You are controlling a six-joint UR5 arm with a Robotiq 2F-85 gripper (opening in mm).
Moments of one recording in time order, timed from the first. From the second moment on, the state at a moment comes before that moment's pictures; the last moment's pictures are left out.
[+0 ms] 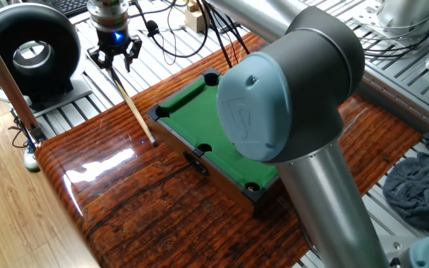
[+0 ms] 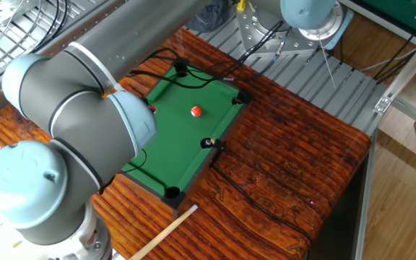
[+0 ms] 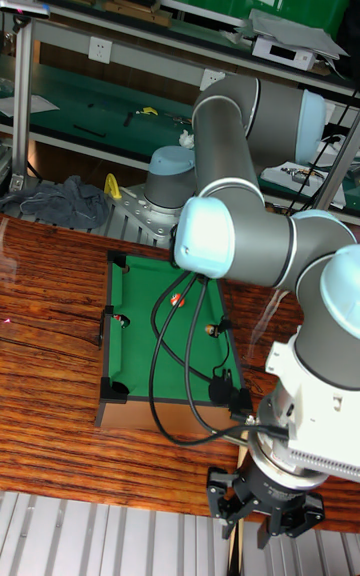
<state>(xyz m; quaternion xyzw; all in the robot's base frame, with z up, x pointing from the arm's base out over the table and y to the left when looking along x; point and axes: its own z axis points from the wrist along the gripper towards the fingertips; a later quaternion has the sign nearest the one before) 0.826 0.136 0.047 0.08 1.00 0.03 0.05</state>
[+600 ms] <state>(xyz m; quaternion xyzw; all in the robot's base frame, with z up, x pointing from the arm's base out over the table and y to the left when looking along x) 0.823 0.143 0.034 0.06 1.00 0.03 0.04</state>
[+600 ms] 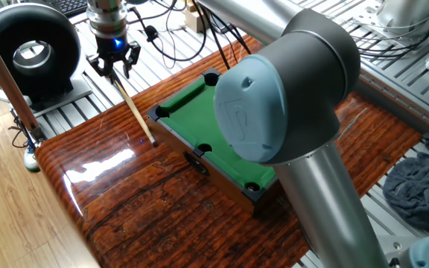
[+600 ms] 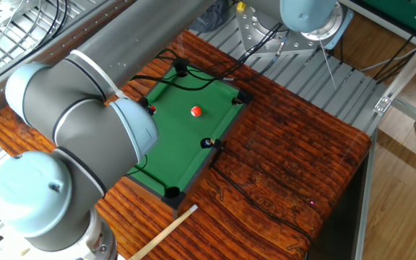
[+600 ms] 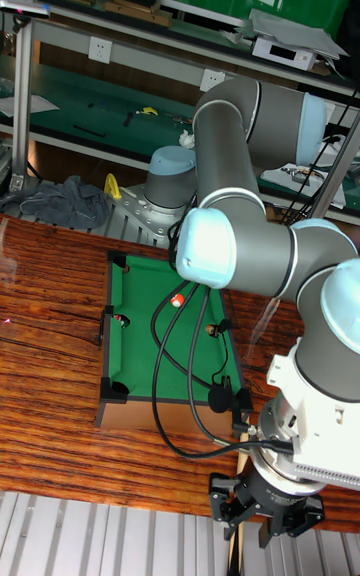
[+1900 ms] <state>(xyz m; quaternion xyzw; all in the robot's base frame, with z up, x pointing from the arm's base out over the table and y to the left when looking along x) 0.816 0.150 0.031 0.01 1.00 0.03 0.02</state>
